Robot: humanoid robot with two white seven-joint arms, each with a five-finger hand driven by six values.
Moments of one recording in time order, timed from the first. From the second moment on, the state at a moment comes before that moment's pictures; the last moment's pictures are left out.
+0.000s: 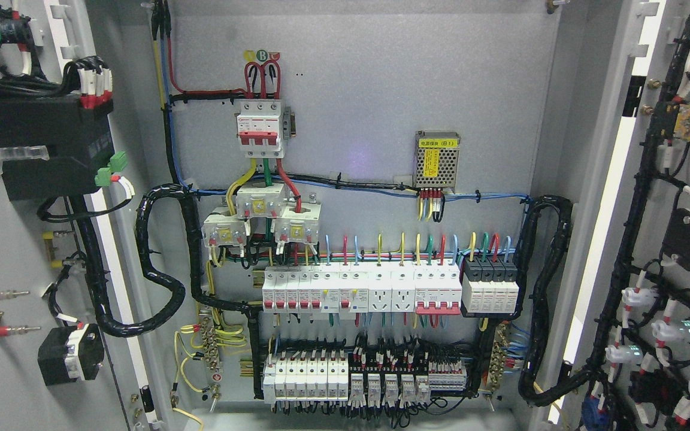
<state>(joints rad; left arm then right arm) 0.53 0.08 -0.19 -1.49 0.00 -0.63 -0.31 -0.27 -0.01 0.63 -1.53 -0.46 -0.21 0.54</state>
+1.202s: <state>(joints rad) 0.50 0.13 -0.11 -1.81 0.15 -0.77 -0.29 0.11 -0.20 0.40 -1.75 -0.44 -0.75 0.53</state>
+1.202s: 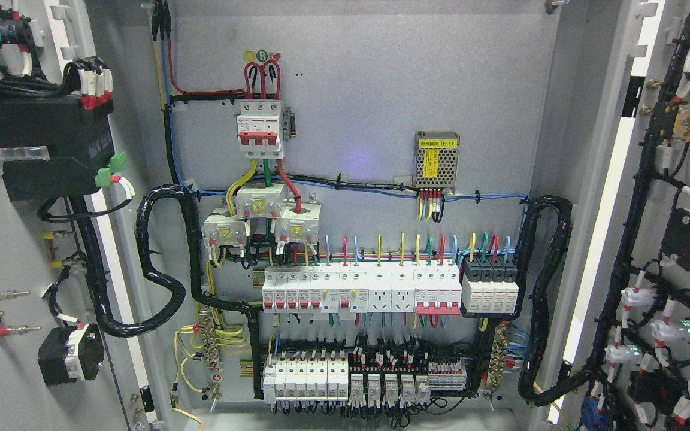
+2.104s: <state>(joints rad) 0.38 0.17 -0.07 -1.95 0.22 -0.77 -0.29 0.26 -0.32 0.25 -1.80 -0.51 -0.79 0.52</state>
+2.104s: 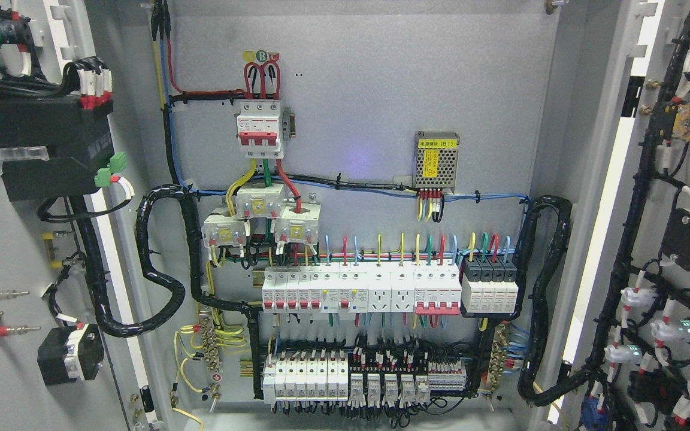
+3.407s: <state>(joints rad) 0.38 0.18 0.12 -2.02 0.39 -0.77 -0.25 0.27 -0.38 0.03 -1.92 -0.62 -0.79 0.42</state>
